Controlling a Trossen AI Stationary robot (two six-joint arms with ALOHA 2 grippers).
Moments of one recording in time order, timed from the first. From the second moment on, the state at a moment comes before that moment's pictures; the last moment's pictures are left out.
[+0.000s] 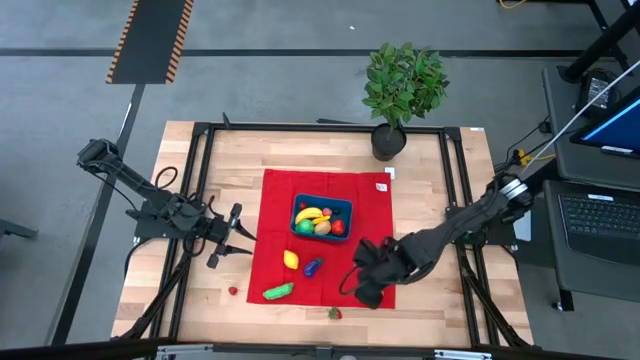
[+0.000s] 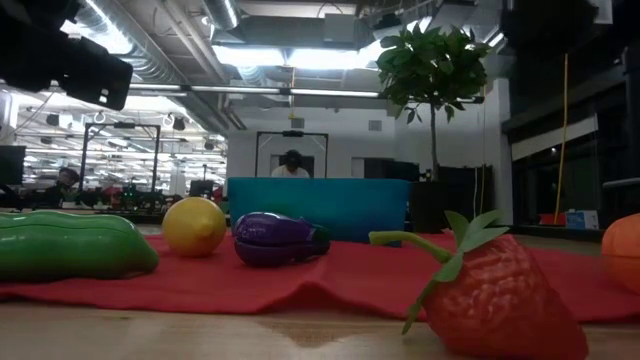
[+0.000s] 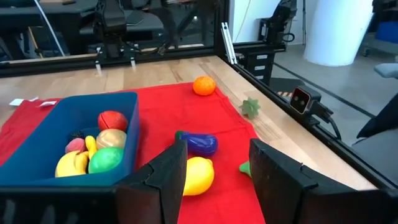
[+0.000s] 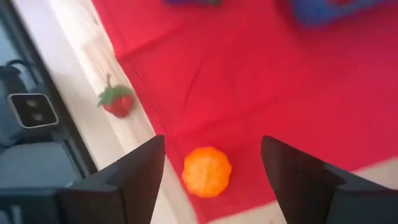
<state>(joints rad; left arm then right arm) -0.53 0.54 0.09 0.26 -0.25 -0.05 0.54 1.73 1.42 -0.93 0.14 1.03</state>
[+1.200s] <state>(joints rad) -0.53 0.54 0.09 0.19 -0.25 -0.07 0.53 1.86 1.45 -0.89 -0.05 1.22</state>
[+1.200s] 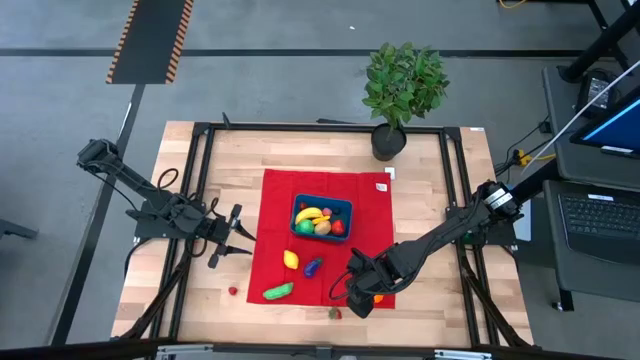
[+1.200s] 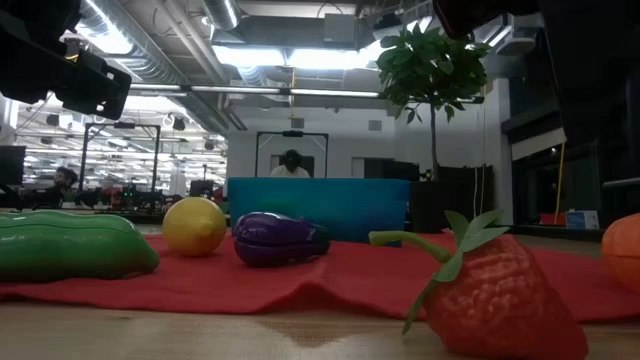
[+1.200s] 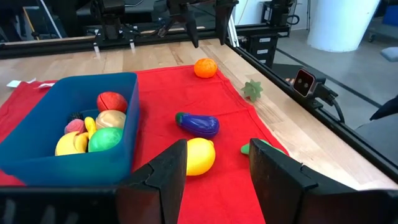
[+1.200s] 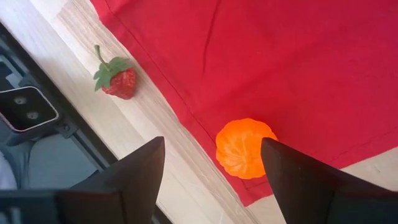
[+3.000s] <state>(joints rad) -0.53 0.54 0.09 0.16 -0.25 -0.08 0.57 1.87 1.45 -0.92 -0.04 1.41</state>
